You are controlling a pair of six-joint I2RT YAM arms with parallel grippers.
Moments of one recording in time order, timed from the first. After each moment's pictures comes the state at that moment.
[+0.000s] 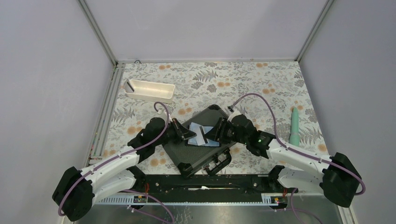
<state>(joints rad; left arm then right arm) -0.68 0.92 0.40 0.11 0.27 -1.15 0.87 1.10 0.58 0.01 -0.11 1.04</state>
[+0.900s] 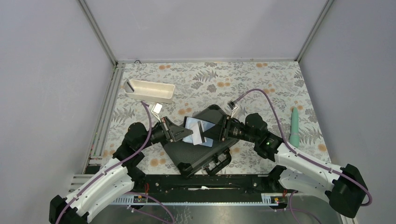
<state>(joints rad) -0.62 0.61 0.38 0.21 0.48 -1.08 0.82 0.94 0.54 0.22 -0.38 0.99</state>
